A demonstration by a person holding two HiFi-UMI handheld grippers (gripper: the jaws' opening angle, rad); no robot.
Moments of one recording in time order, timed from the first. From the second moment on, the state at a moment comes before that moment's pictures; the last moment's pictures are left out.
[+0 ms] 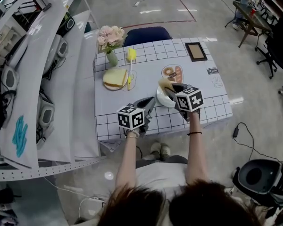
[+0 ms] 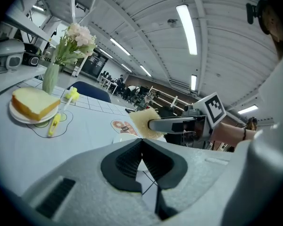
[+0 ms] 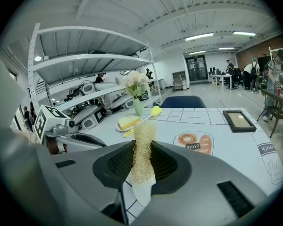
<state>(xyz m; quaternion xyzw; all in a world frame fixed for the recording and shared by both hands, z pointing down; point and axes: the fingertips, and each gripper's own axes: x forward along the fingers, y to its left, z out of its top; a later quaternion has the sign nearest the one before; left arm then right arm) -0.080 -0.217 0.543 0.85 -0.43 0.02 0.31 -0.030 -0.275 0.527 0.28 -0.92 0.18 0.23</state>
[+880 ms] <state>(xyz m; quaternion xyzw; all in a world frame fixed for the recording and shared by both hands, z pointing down) -0.080 -0.226 0.580 0.83 -0.42 0.03 0.37 -0.042 -0.293 0.589 0.22 -0.89 0.21 0.34</state>
